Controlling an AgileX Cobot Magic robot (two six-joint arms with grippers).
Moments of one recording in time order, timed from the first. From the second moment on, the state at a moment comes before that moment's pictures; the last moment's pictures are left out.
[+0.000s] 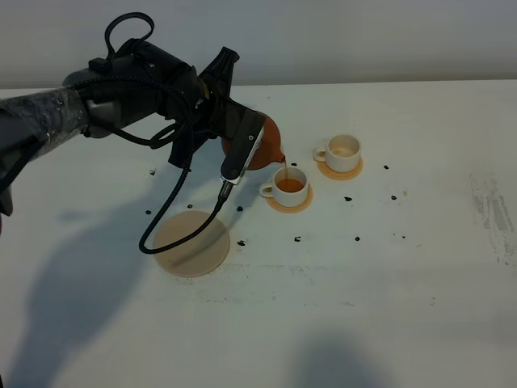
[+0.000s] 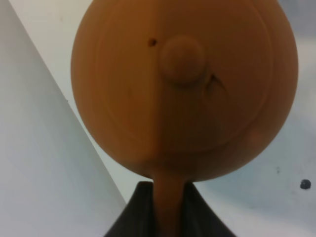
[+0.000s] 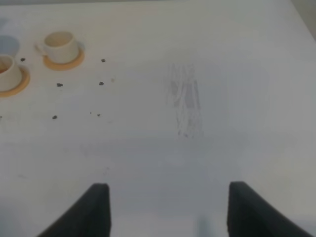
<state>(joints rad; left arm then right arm) -0.47 2.16 -1.66 0.20 0.42 1.51 0.00 -0.01 -0.52 0.10 1.11 -0.08</state>
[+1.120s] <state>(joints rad) -0.48 2.16 -1.66 0.20 0.39 1.61 0.00 -0.01 -0.52 0.10 1.11 -0.08</state>
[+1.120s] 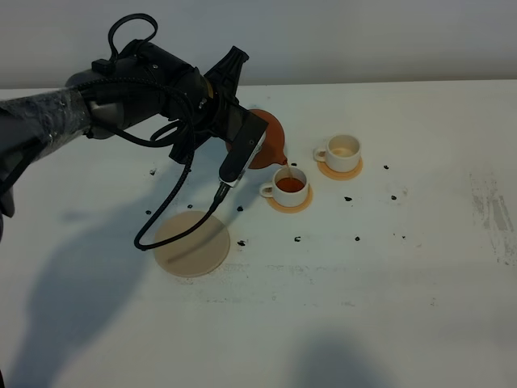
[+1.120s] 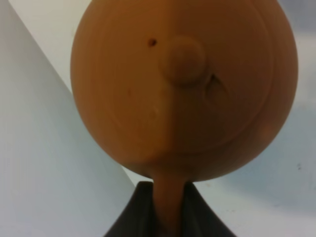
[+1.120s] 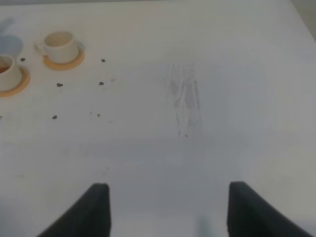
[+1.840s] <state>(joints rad) -0.48 2.16 -1.66 0.20 0.37 1.64 0.00 -0.01 -0.52 0.10 1.11 -0.08</state>
